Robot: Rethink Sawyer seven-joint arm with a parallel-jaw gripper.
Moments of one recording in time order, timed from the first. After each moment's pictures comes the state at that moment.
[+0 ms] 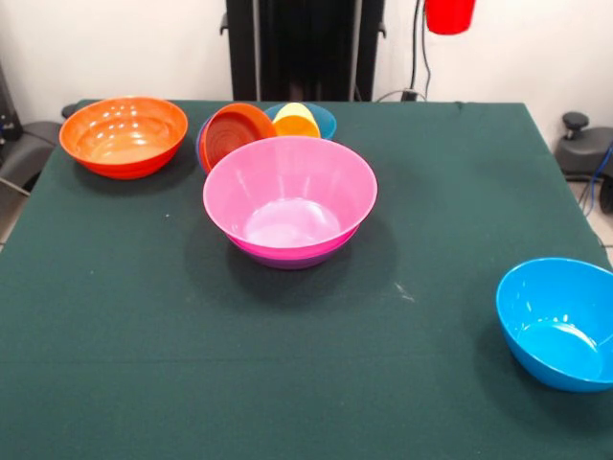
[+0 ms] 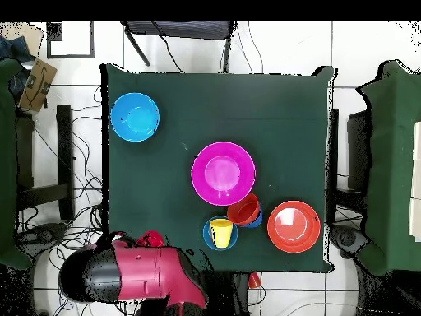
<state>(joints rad) 0.12 -1.10 -0.06 2.15 0.06 0.60 2.23</state>
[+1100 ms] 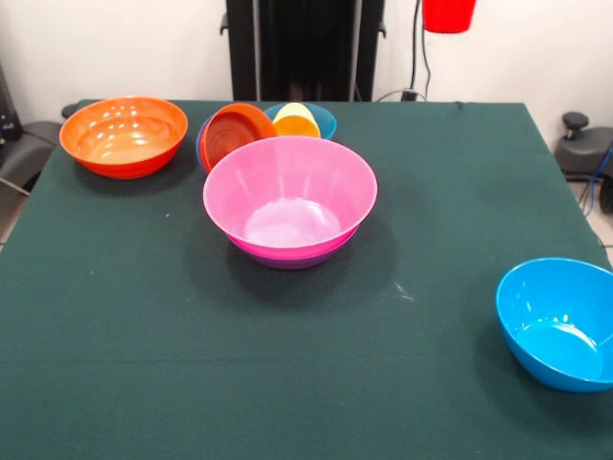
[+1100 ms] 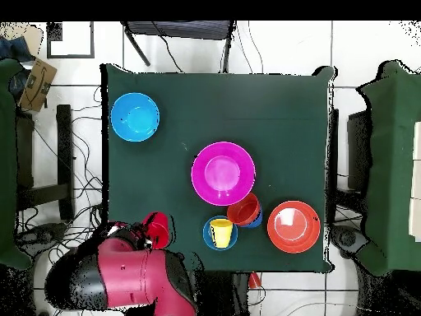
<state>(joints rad) 0.25 -1.10 -0.20 2.05 -0.02 0.52 2.23</state>
